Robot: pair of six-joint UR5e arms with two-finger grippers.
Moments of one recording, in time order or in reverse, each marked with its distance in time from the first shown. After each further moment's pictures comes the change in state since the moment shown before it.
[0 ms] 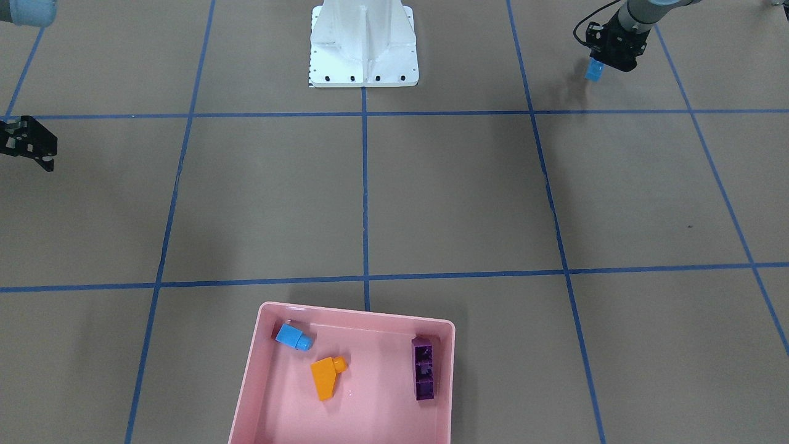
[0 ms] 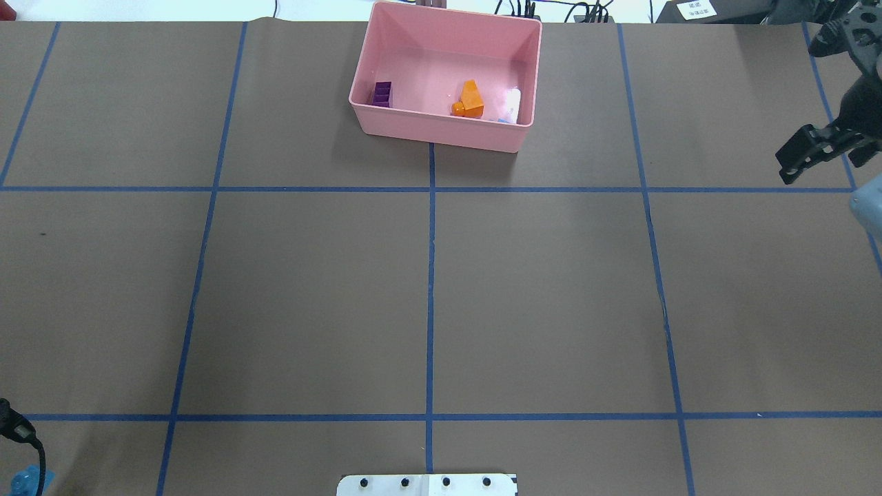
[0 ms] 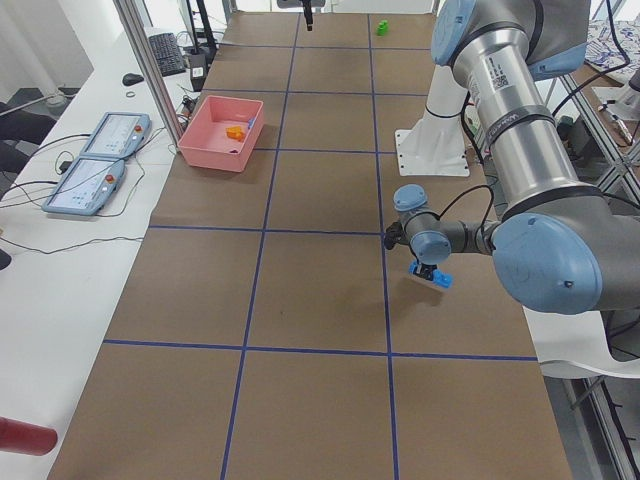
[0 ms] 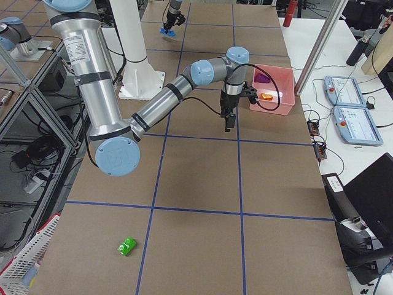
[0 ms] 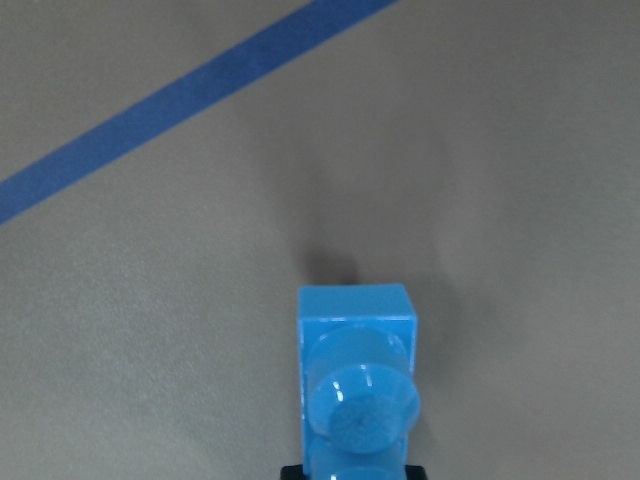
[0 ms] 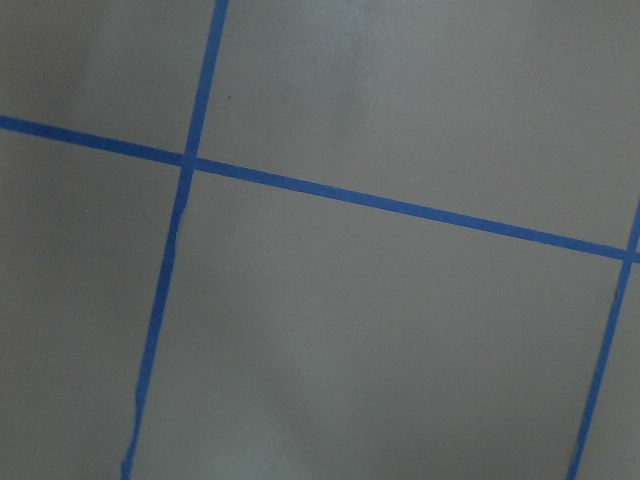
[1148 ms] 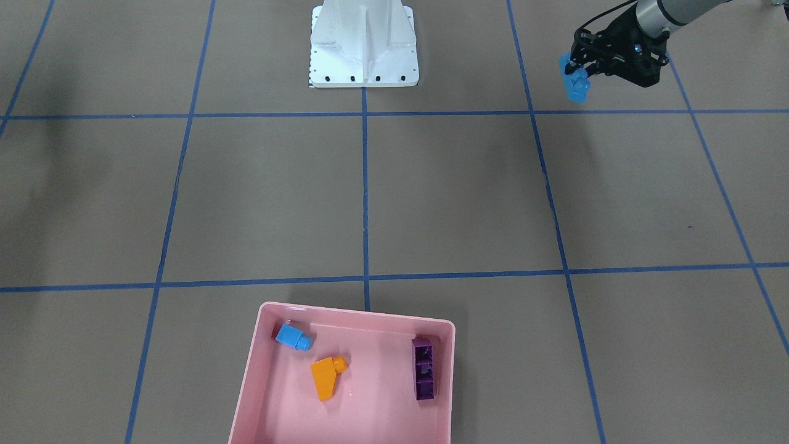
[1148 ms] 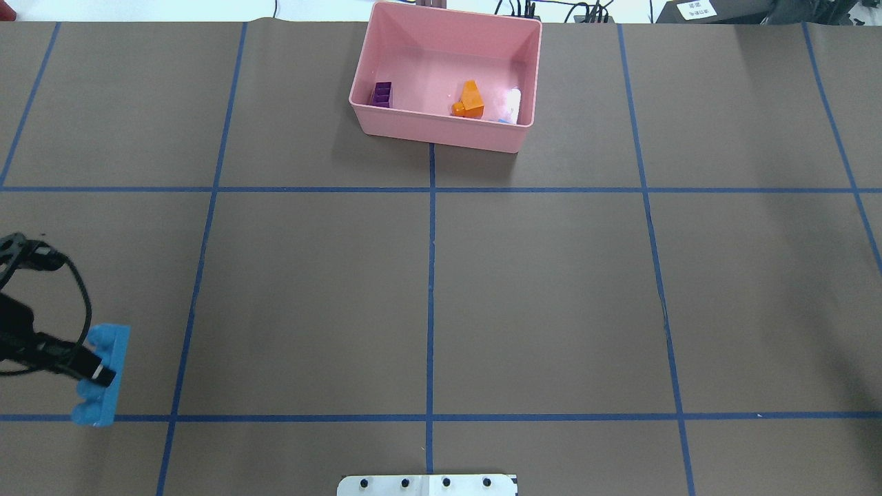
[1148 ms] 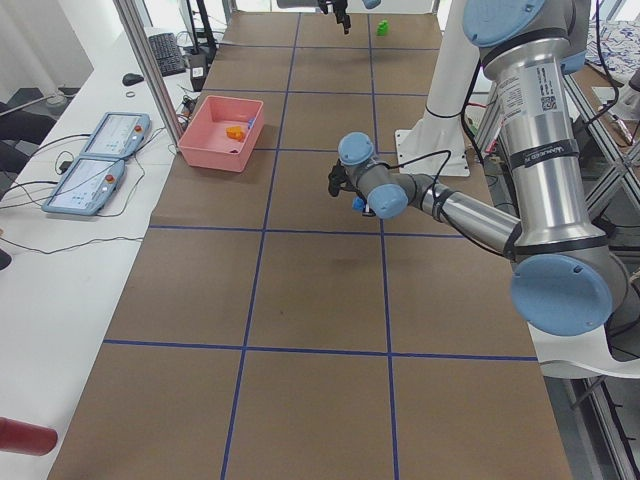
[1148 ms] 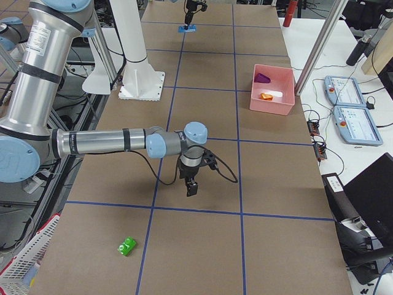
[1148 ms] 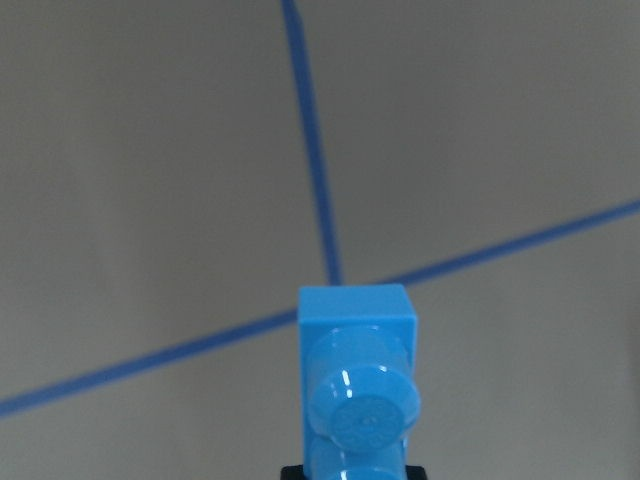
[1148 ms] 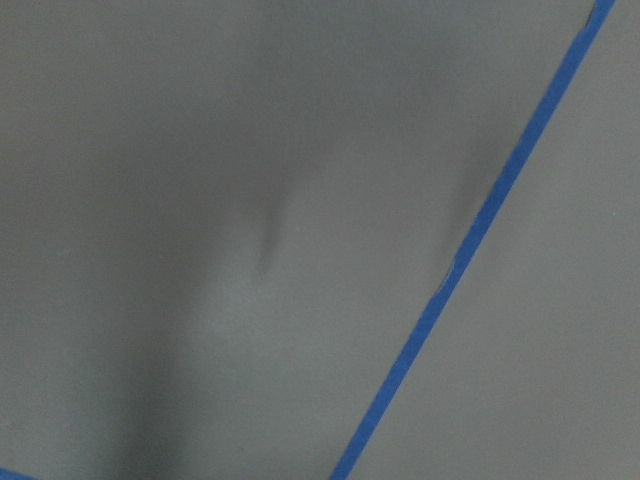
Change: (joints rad) left arm -0.550 -0.446 -0.055 0.323 -0.353 0.005; right arm 0.013 -0.576 -0.151 0.618 -0.002 -0.327
